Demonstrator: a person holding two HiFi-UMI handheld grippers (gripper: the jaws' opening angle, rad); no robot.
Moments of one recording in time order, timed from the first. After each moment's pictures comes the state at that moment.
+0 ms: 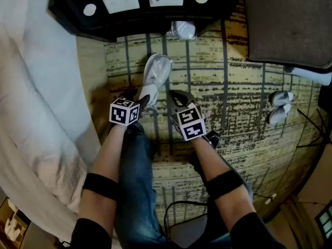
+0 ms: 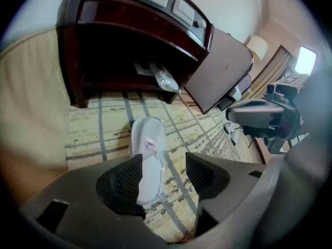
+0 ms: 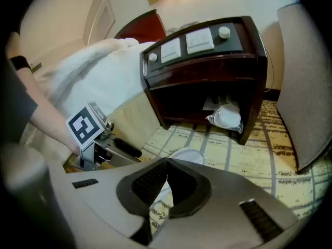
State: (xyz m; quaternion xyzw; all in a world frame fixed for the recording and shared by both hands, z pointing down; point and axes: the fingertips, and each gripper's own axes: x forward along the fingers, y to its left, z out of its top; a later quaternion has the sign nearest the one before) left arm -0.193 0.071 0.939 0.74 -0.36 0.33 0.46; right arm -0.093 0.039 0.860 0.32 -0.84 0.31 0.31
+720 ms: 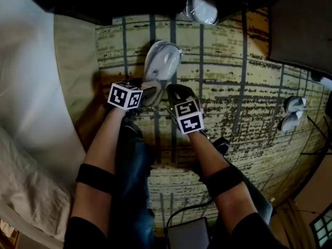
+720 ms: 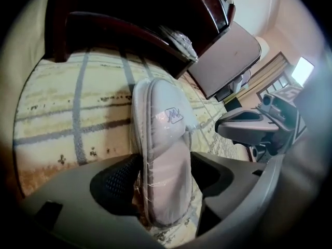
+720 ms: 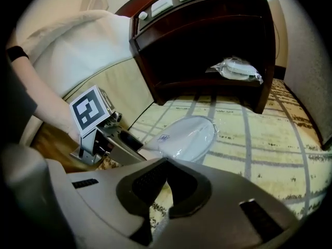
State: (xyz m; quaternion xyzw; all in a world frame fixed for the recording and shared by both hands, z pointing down) left arm -0.189 0.074 1.085 0.74 -0.28 0.33 0.51; right arm -0.119 0.055 1.023 0.32 -0.82 0.34 0.34
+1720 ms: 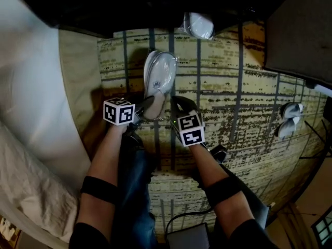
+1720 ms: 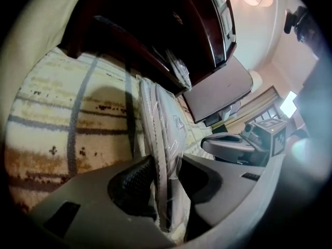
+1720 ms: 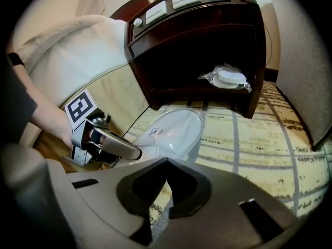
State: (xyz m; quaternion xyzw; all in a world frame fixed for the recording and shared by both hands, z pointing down) left arm -0.182 0.063 1.040 0.75 -0.29 0.19 0.57; right arm -0.103 0.047 1.003 0.35 -0.81 0.33 0.34
